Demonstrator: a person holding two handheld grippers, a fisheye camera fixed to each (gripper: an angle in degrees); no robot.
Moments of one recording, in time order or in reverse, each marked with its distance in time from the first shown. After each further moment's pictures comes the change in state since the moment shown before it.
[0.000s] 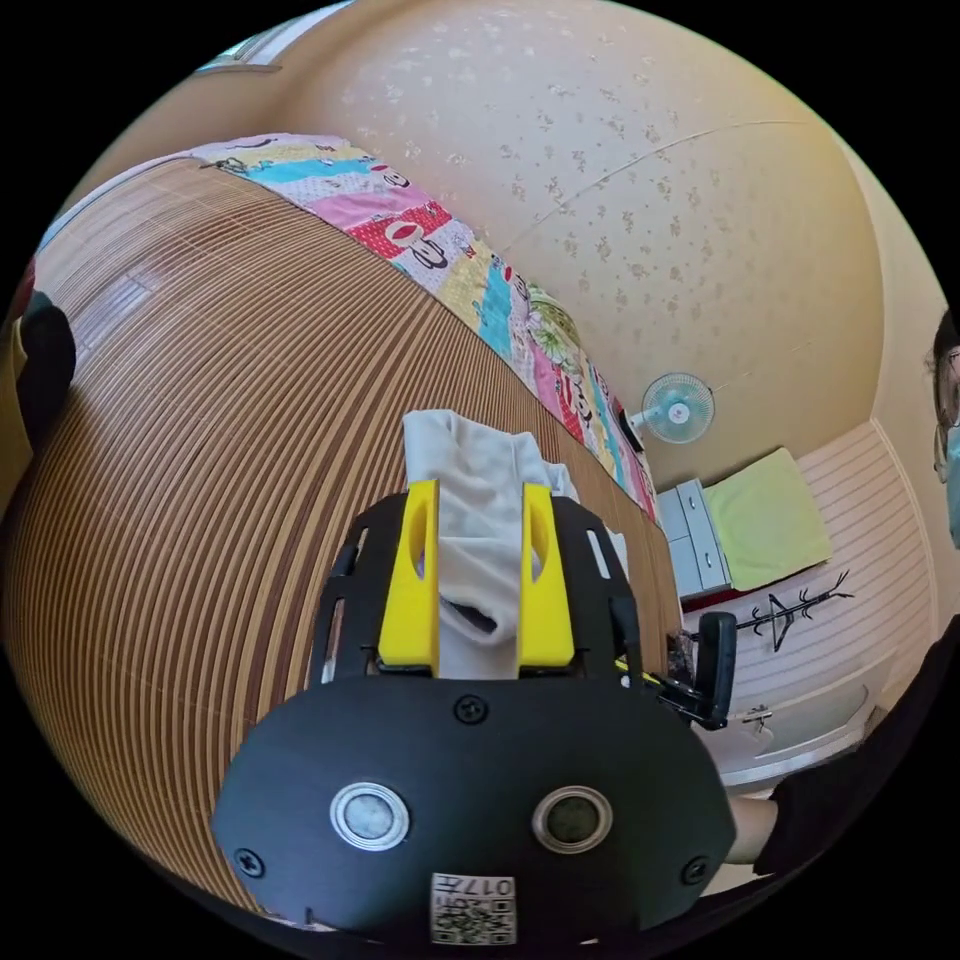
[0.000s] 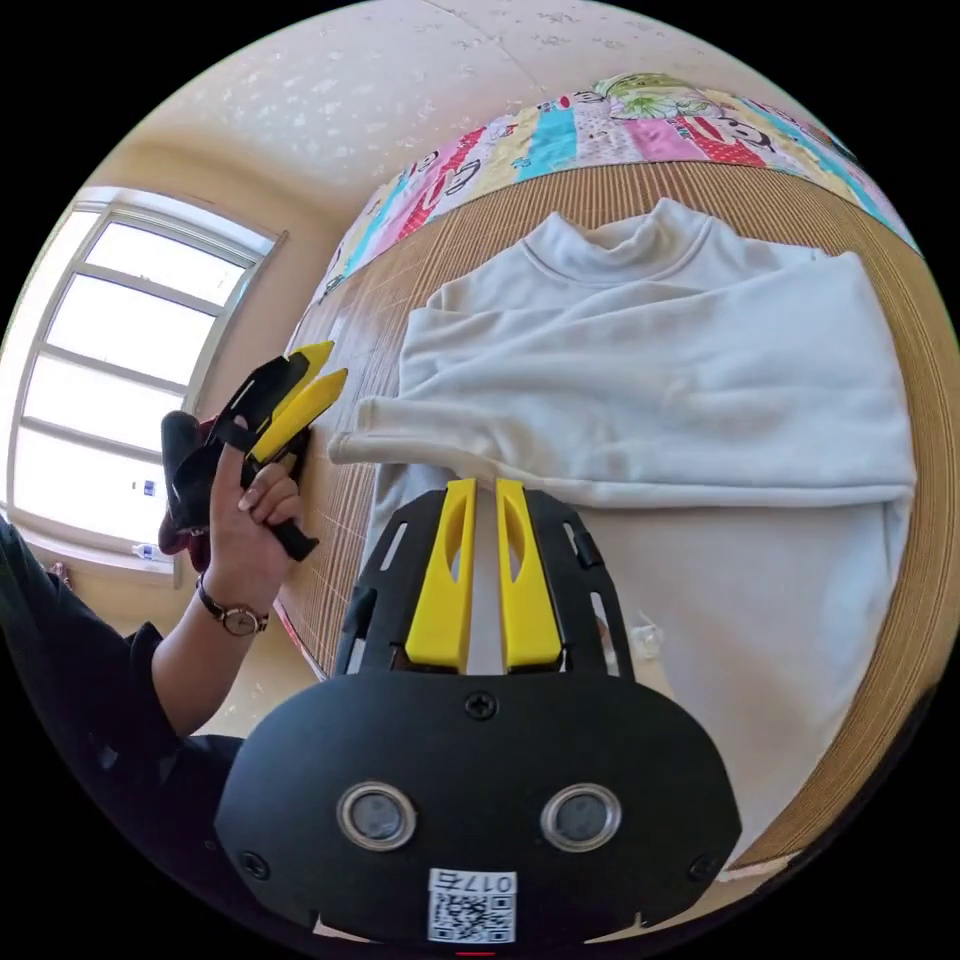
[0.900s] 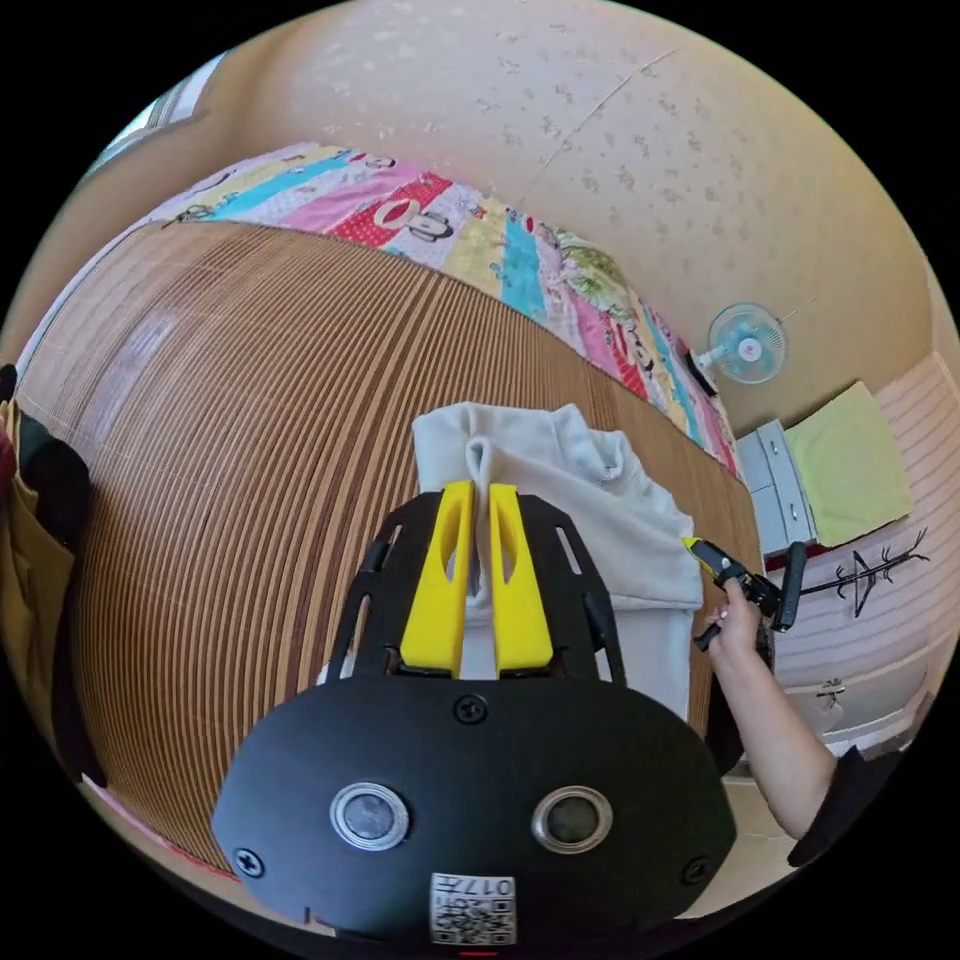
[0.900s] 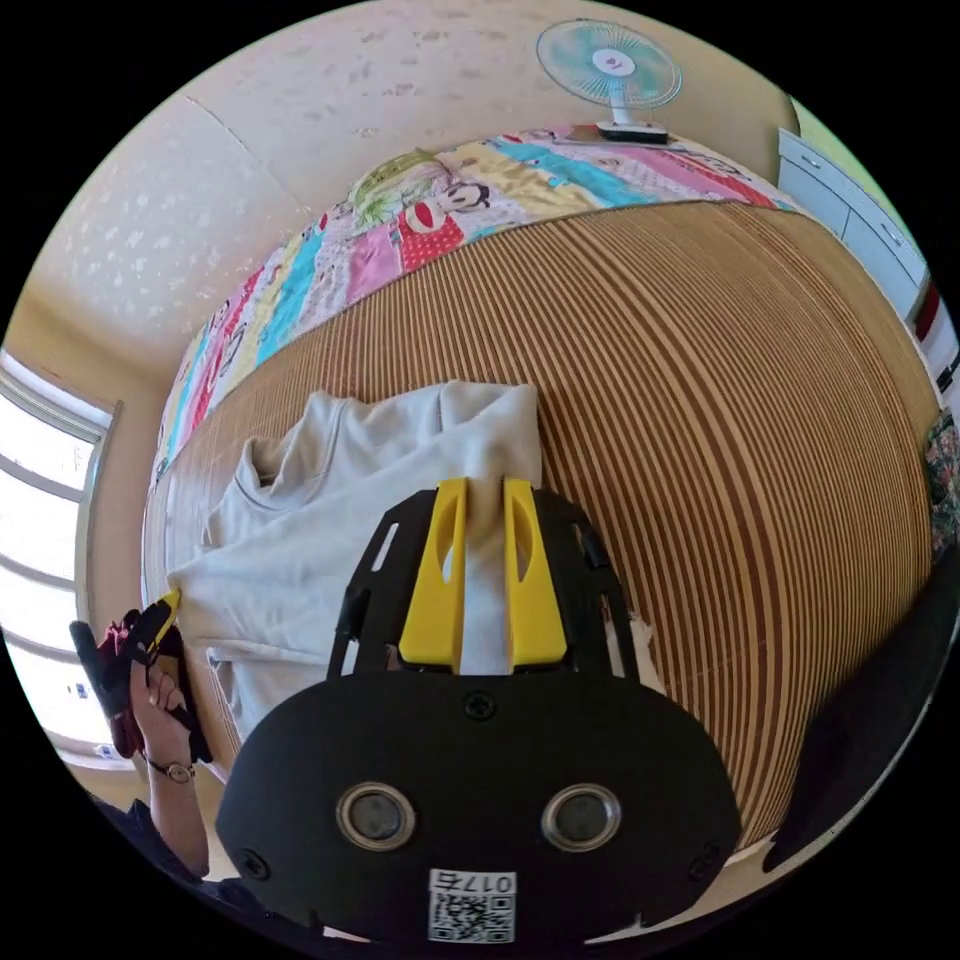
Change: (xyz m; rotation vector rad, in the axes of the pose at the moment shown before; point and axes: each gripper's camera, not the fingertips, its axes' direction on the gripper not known) left arm 0.035 -0.025 0.063 -0.171 -0.254 0.084; right arm 0.162 -0.056 -0.078 0.239 0.304 0.352
